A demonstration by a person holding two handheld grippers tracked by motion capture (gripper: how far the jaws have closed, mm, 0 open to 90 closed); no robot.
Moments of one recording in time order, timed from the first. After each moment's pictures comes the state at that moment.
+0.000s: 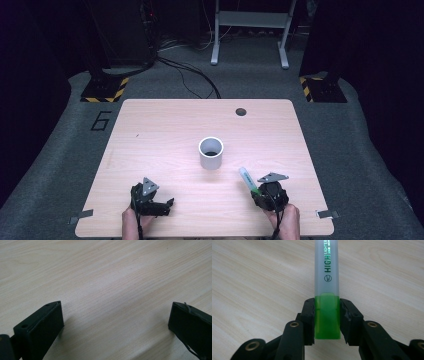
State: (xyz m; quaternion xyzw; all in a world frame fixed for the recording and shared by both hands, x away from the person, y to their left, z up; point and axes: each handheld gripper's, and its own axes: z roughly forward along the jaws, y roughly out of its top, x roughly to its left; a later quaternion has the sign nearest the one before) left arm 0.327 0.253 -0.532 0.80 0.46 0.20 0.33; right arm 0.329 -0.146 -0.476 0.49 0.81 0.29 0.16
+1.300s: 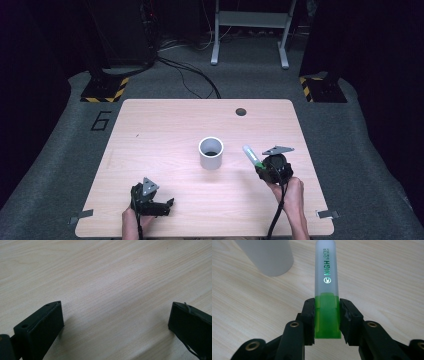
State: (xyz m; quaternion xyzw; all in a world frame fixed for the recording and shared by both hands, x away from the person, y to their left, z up) left arm 0.327 0.253 -0.532 0.80 0.46 0.20 0.33; right arm 0.384 -0.154 -0.426 0.49 0.80 0.30 0.19
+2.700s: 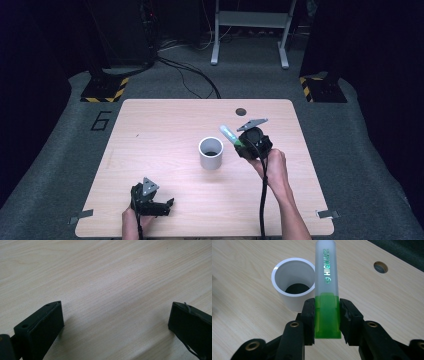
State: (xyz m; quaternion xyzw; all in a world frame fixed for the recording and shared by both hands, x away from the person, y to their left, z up) left arm 0.327 0.253 -0.532 0.80 0.46 0.20 0.33; right arm 0.419 -0.087 -0.357 0.40 0.84 0.30 0.20
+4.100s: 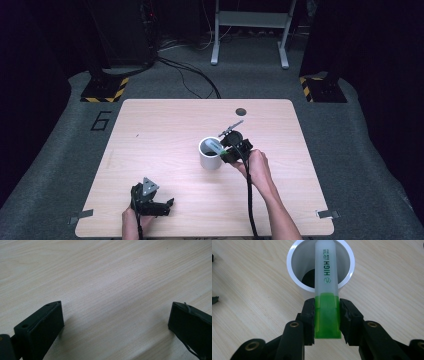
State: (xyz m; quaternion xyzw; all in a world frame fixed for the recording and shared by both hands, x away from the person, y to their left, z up) left arm 0.327 0.253 -0.532 0.80 0.46 0.20 0.33; right arm 0.441 -0.046 -0.395 0.40 0.88 0.24 0.12
